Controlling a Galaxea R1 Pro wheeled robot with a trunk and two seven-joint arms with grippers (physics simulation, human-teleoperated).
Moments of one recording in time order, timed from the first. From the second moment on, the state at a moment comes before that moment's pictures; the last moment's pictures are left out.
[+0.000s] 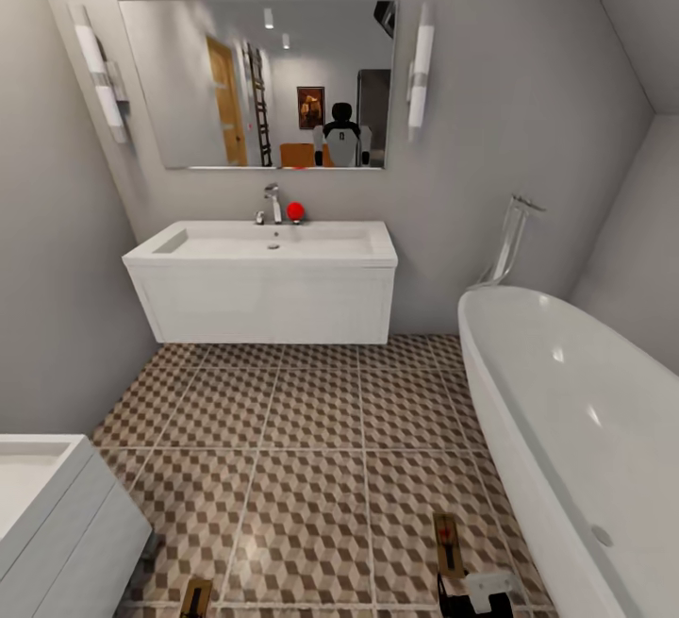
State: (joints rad) left arm -0.36 -0.03 -0.22 0.07 0.22 -0.73 0.24; right arm -0.26 -0.01 0.12 -0.33 0.11 -0.49 -0.21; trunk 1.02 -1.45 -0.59
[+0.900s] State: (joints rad) left arm -0.36 -0.03 -0.22 0.07 0.22 -0.73 0.24; right arm -0.26 -0.01 0.12 -0.33 0.11 -0.49 -0.21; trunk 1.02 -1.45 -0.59
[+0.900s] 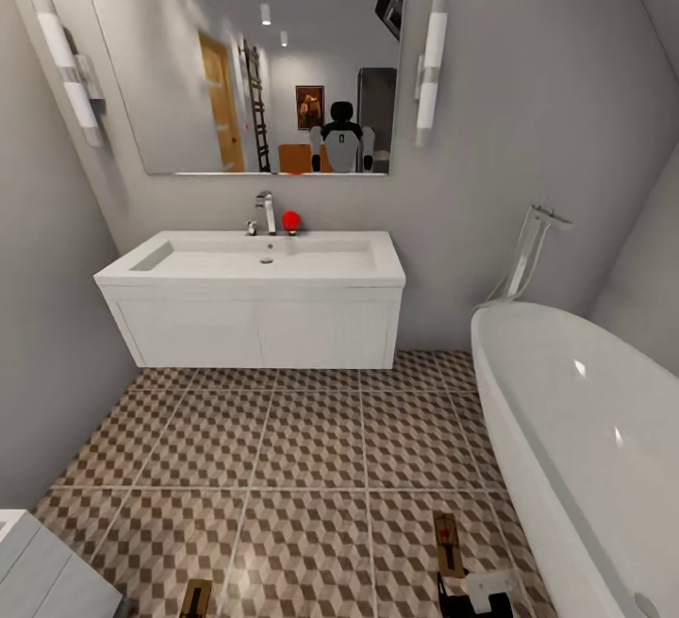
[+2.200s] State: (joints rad) left arm -0.36 -0.03 -0.22 0.07 0.22 -0.73 0.24; right arm -0.26 -0.01 0.12 -0.33 0.11 -0.49 -0.21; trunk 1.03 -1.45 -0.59
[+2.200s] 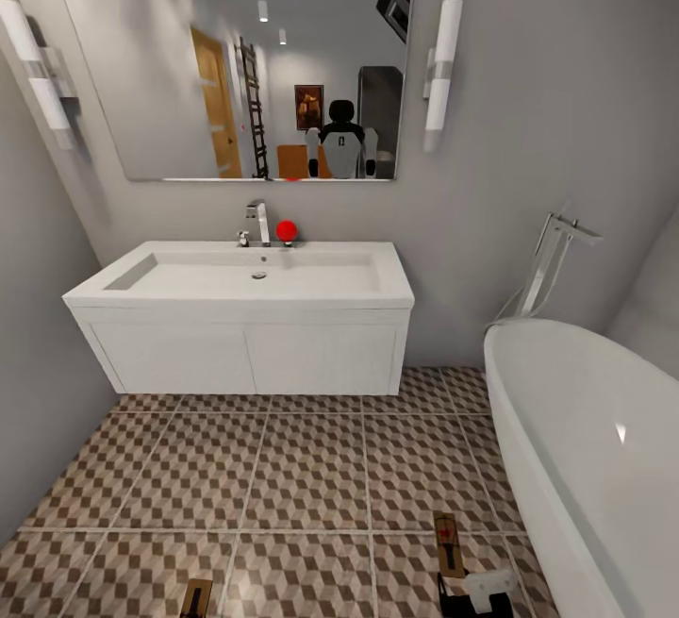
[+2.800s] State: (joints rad) left arm -0.36 -0.03 -0.22 0.07 0.22 -0.73 0.24; right arm -0.26 -0.01 0.12 -0.33 0.11 -0.49 -0.21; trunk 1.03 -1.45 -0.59
